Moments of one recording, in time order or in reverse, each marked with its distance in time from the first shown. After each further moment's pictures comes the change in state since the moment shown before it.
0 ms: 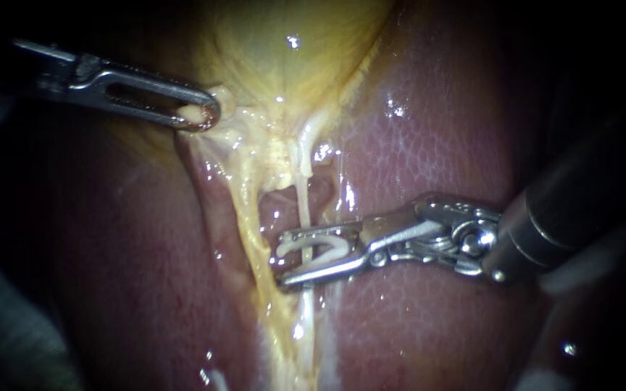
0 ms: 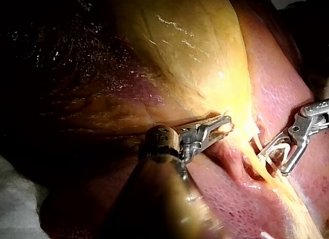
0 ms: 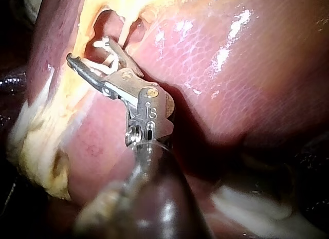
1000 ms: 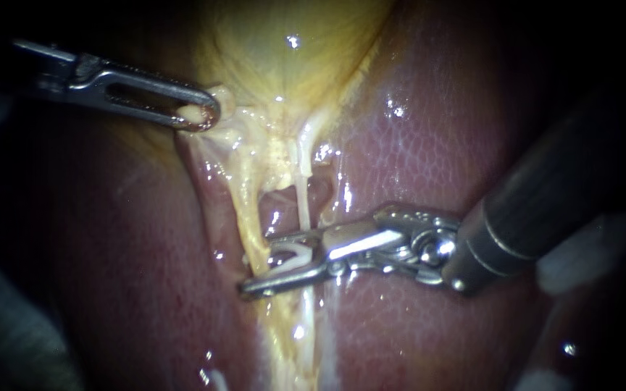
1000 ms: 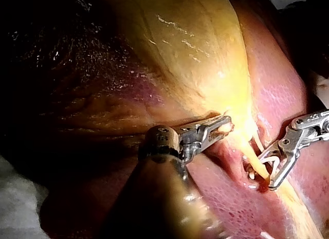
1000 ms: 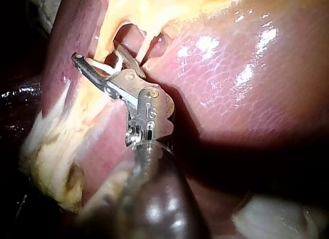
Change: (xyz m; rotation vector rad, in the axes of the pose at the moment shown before) right arm 0.000 -0.001 0.005 -0.004 -0.005 -0.005; left arm 0.000 0.000 0.000 0.000 0.000 0.000
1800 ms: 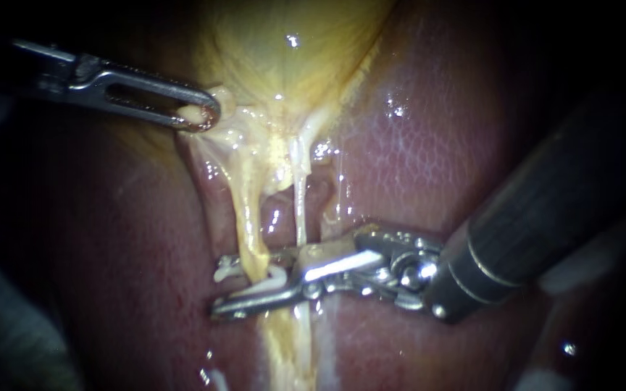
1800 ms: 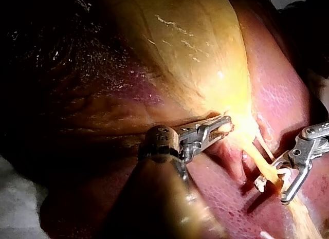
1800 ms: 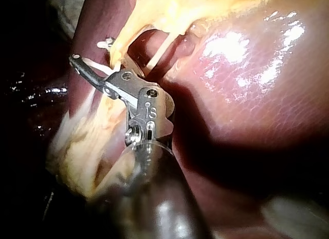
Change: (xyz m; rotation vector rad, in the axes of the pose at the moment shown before) right arm 0.002 -0.006 0.002 0.106 0.030 0.014; left arm 0.000 0.000 0.000 0.000 0.000 0.000
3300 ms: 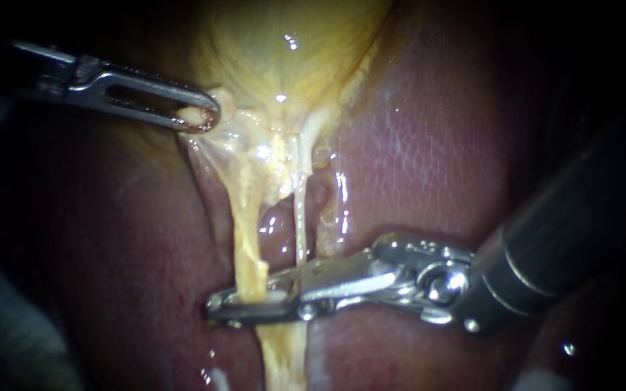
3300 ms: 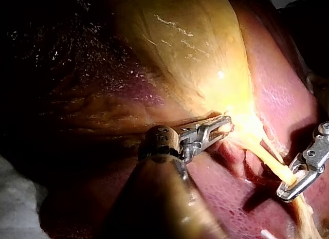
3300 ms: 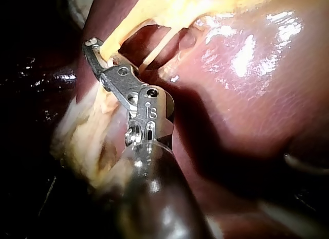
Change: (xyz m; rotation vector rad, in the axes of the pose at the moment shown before) right arm 0.000 -0.003 -0.002 0.037 -0.045 -0.037; left arm 0.000 0.000 0.000 -0.001 0.000 0.000
